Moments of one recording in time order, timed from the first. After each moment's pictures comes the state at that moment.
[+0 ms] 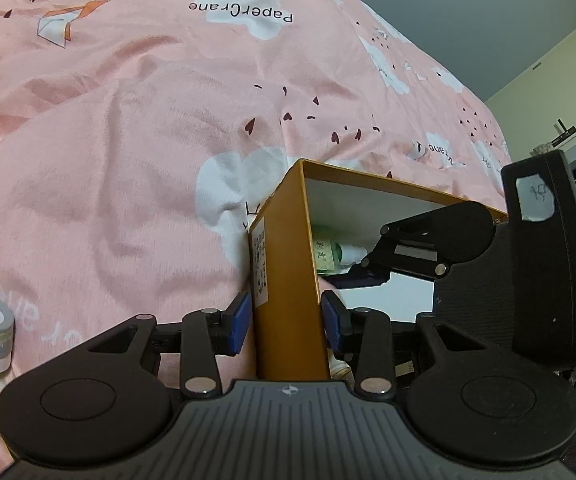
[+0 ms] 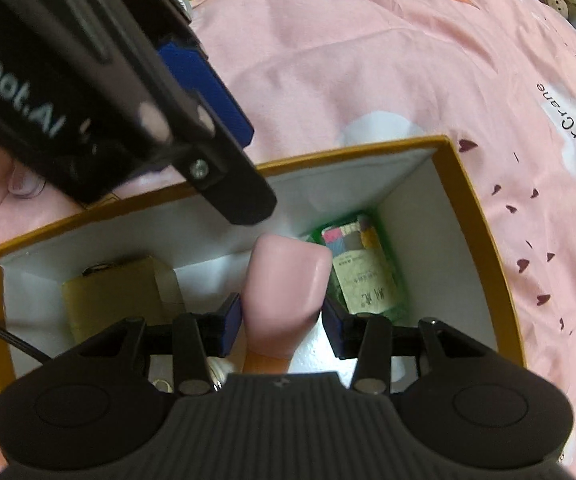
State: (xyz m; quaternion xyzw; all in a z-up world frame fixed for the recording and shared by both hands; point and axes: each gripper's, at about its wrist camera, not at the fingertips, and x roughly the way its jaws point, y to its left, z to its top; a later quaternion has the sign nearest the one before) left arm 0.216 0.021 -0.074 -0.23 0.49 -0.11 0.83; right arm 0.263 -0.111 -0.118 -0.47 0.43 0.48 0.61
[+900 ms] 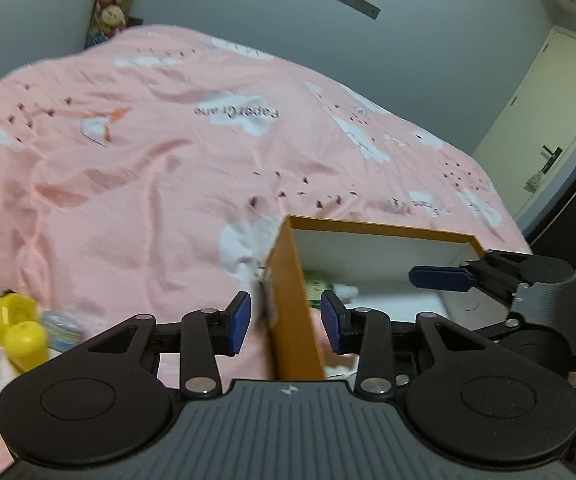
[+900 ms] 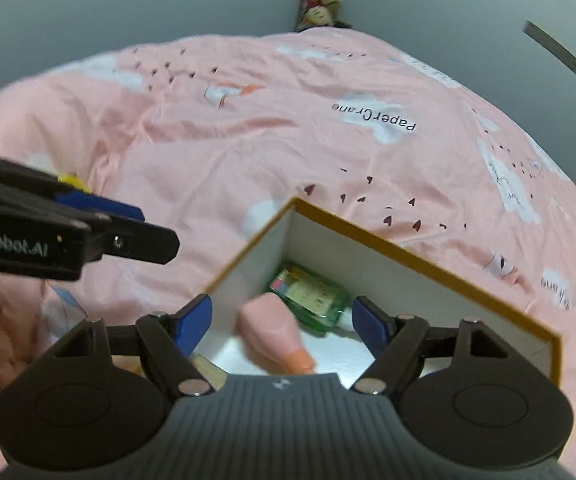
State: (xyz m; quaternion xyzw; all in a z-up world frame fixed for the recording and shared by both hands) left arm 0.130 0.024 -0.026 -0.17 0.36 -0.07 0.91; right arm 0.183 -0.158 -0.030 -0.22 0.36 0.29 0.86
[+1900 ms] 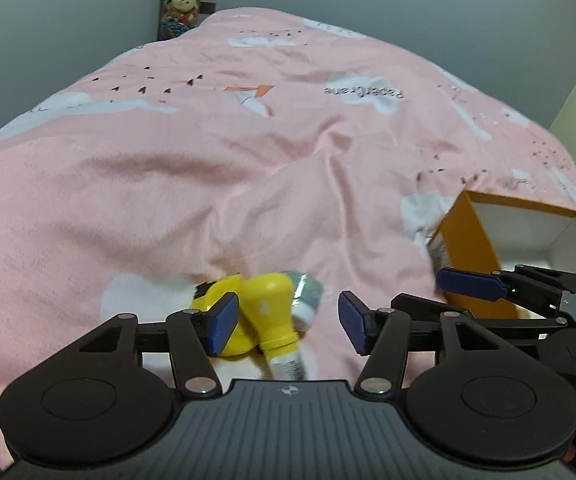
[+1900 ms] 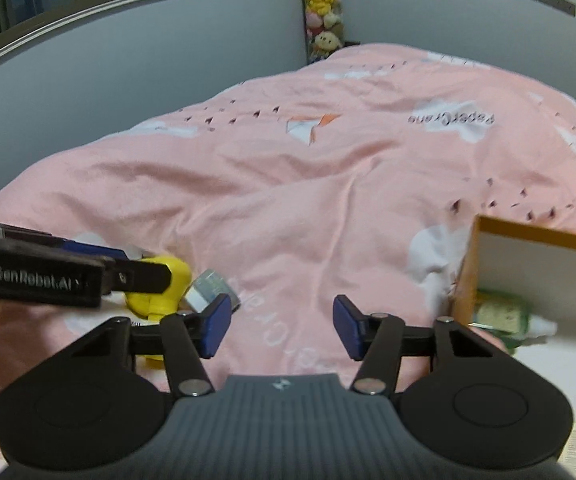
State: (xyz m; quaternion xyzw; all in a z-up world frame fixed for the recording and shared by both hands) left arm 0.101 0.143 -0.051 -0.12 0.42 0.03 0.90; right arm 0.155 -0.048 -0.076 -0.07 0.36 0.33 0.87
